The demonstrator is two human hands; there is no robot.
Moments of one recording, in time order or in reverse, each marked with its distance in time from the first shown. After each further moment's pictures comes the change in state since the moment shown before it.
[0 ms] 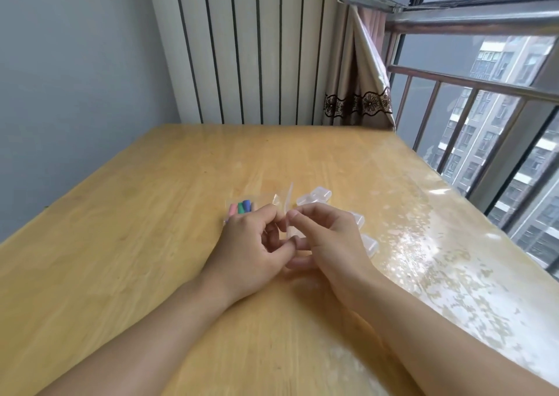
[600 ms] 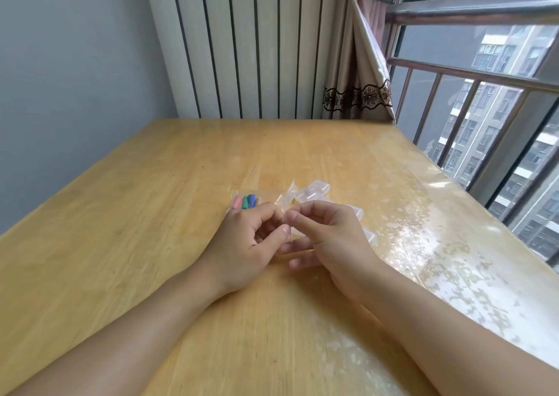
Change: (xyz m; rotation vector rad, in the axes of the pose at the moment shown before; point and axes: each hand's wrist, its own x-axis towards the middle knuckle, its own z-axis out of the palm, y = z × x) left_hand 0.000 -0.003 -0.006 -0.075 -0.113 0.031; right_hand 0.000 0.001 -0.007 0.001 -0.101 0.049
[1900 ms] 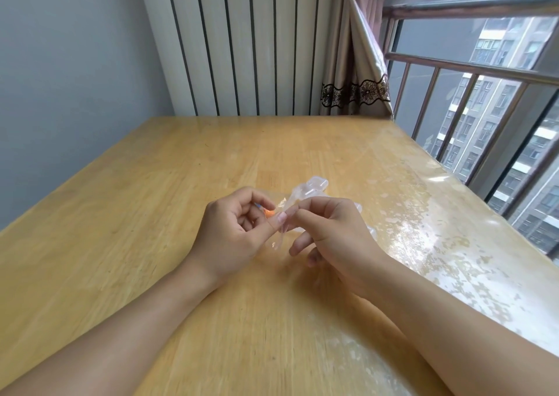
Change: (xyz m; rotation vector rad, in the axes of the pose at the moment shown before) left_hand 0.003 -0.009 -0.002 -0.271 0.138 -0.086; right_hand -0.002 -0.004 -0.007 -0.195 0.032 -0.010
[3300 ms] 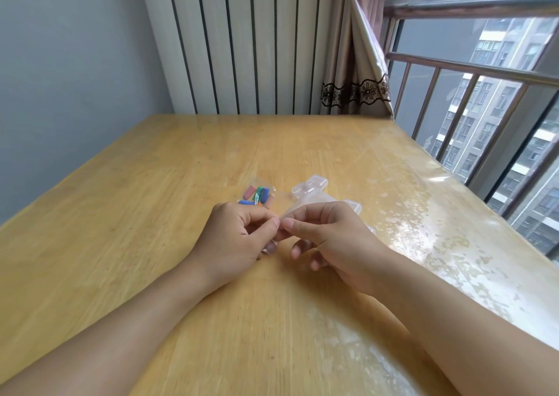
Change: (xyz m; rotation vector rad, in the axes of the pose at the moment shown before) left_hand -0.005 0.003 0.000 0.076 -0.149 -0.074; right_hand 0.005 0.006 -0.009 -0.005 -0.168 0.050
